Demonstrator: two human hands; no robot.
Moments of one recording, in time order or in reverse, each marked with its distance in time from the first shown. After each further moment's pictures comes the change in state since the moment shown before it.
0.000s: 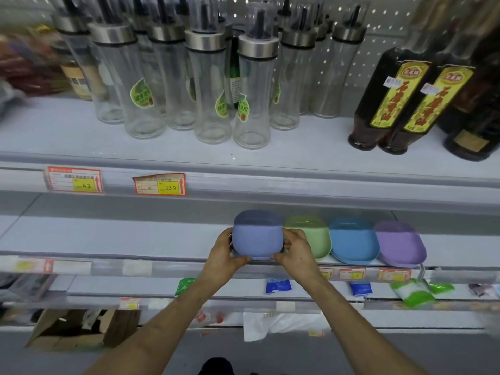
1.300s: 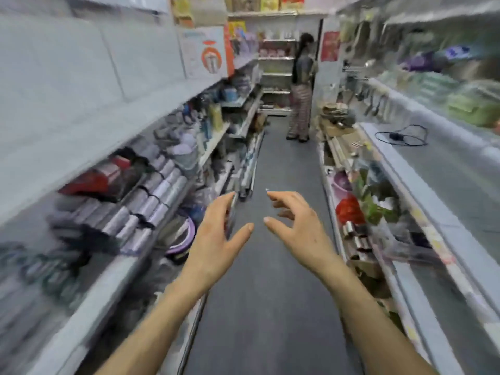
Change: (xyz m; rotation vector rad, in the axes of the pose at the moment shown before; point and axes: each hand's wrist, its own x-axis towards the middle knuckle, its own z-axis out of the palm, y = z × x) left_hand -0.690 0.035 -0.077 0.318 1.779 -0.374; right_hand -0.497 -0.324 0.160 0.292 -1.316 -1.441
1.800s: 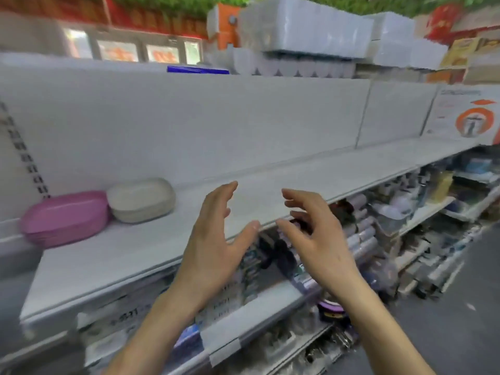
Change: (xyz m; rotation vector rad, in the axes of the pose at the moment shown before) left_hand -0.094 -0.028 -0.308 0.416 0.770 -0.219; right_hand 0.096 -0.239 0.257 0.486 -0.461 -0.592
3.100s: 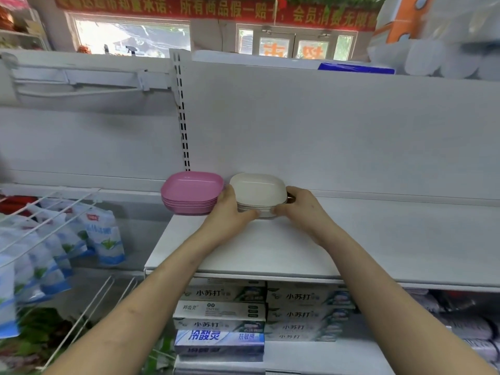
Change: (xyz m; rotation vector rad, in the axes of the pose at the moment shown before) left_hand 0.052 -0.140 -0.120 0.314 0.139 -0.627; right_hand 0.164 0.018 0.224 0.178 -0.697 0.189
